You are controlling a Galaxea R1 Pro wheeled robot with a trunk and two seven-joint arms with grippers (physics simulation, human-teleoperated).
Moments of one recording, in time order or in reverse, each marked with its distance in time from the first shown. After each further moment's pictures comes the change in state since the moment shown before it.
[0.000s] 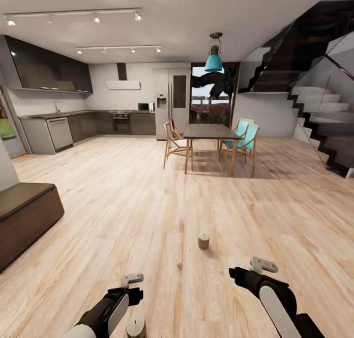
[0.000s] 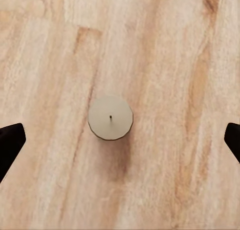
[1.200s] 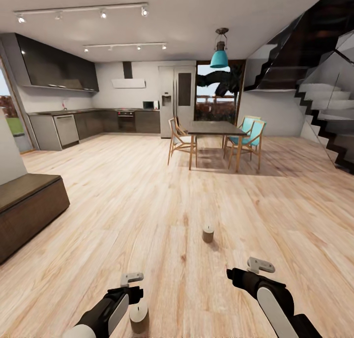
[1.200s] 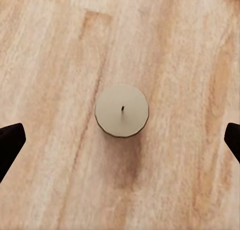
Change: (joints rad) left arm 0.000 0.000 -0.001 0.000 -0.002 -0.026 0.000; right arm 0.000 0.000 0.026 -0.001 0.000 -0.002 0.000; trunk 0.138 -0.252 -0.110
